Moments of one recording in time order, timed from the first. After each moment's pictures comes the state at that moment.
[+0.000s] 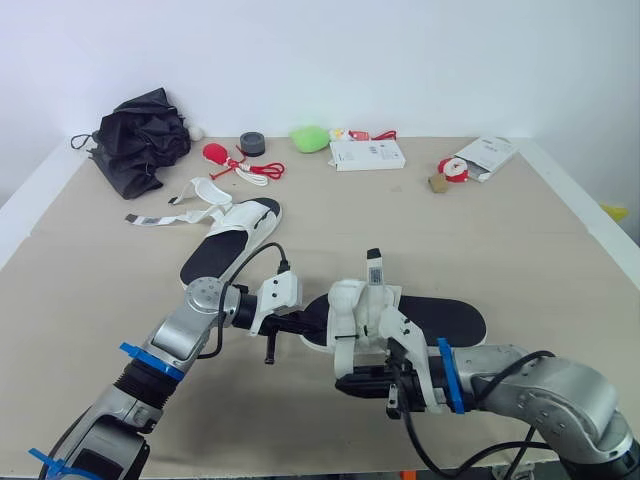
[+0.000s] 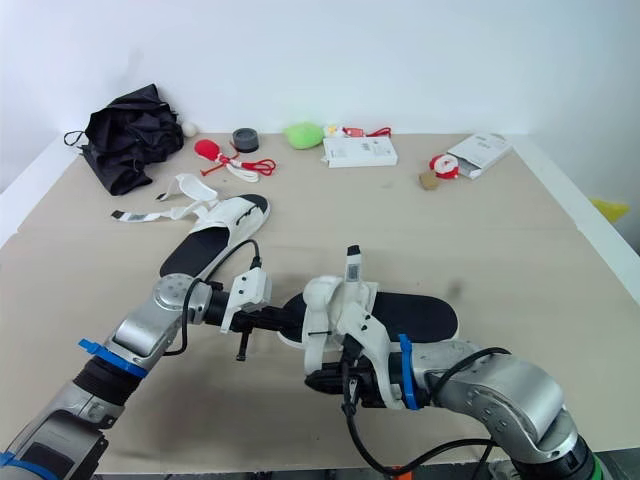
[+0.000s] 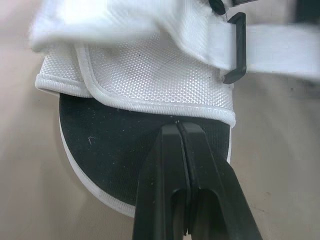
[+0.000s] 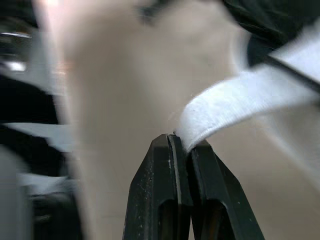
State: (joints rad) left arm -0.49 0.46 -0.37 0.11 -0.20 0.22 -1.21; right arm -0.16 -0.72 0.09 -0.75 0.93 1.18 0.68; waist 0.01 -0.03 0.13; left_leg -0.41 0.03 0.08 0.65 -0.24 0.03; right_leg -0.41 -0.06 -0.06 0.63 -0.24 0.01
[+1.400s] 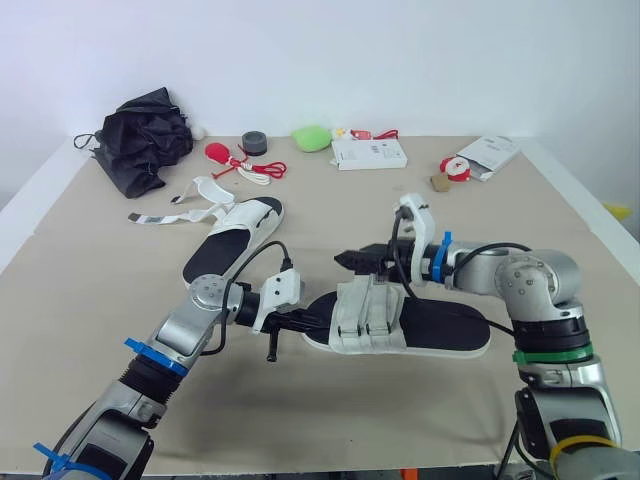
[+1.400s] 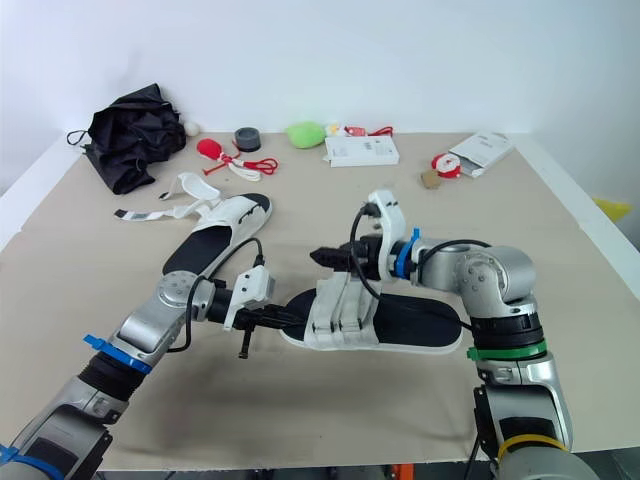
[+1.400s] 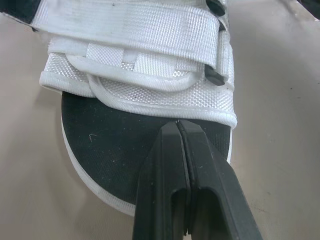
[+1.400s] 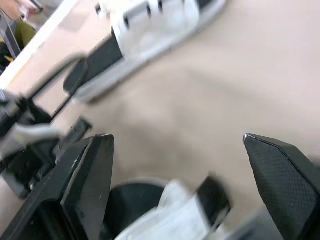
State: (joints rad) left arm -0.52 0.45 -0.38 0.14 -0.20 0.22 -1.22; right arm -0.72 -0.55 0.00 -0.04 0.86 1.18 0.47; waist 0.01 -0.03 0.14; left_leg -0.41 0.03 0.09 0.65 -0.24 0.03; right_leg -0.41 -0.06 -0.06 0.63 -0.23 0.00
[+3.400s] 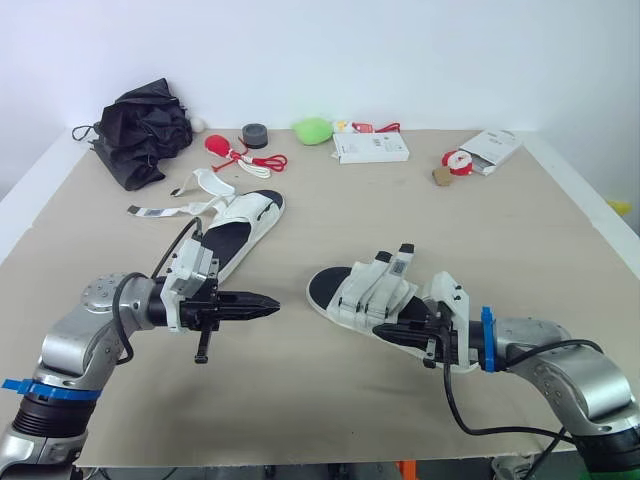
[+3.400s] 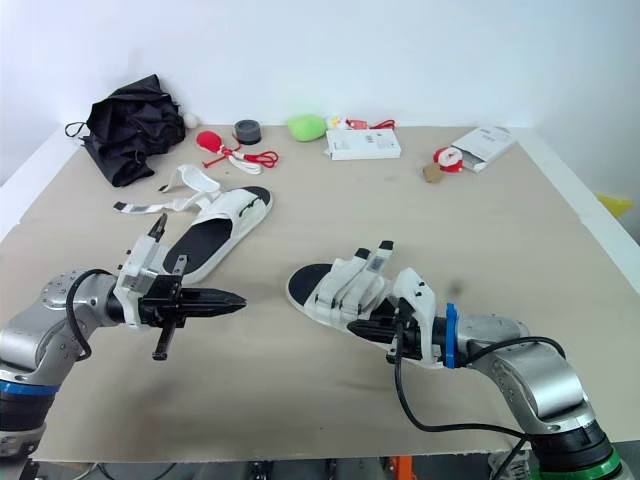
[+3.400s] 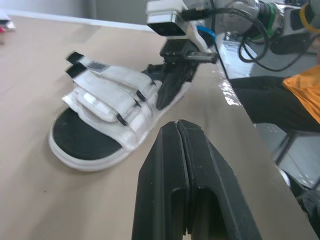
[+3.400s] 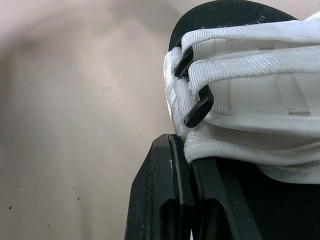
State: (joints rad) left arm -0.30 0.67 0.02 -0.21 -0.67 0.41 -1.29; right arm -0.13 -0.76 0.02 -0.39 0.57 0.73 0.89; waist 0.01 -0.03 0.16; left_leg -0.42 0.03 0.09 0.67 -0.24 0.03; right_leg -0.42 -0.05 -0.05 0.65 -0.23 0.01
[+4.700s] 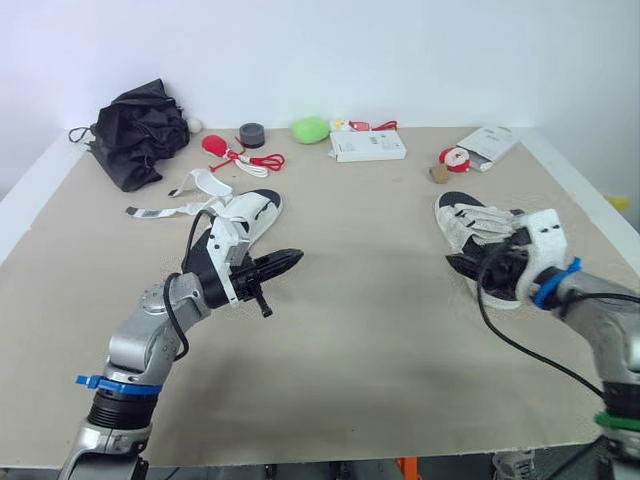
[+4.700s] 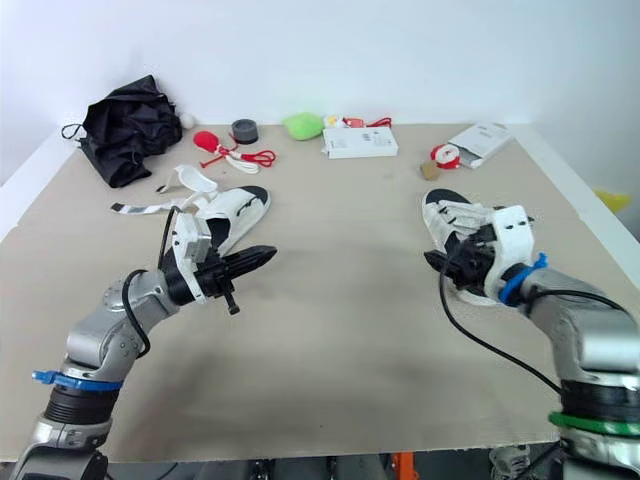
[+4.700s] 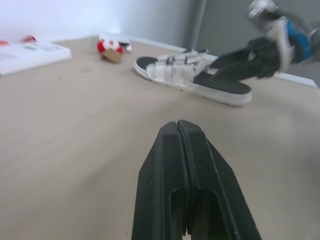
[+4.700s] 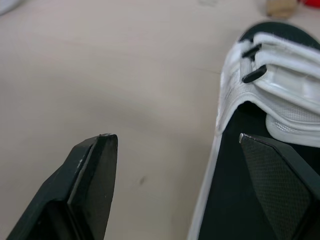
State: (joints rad) left arm -0.36 0.41 -0.01 -0.17 -0.56 0.44 -0.86; right arm -0.24 -0.82 -0.32 -0.19 0.51 0.84 0.64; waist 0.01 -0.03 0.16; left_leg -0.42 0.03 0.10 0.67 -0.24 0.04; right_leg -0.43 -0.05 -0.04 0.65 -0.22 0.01
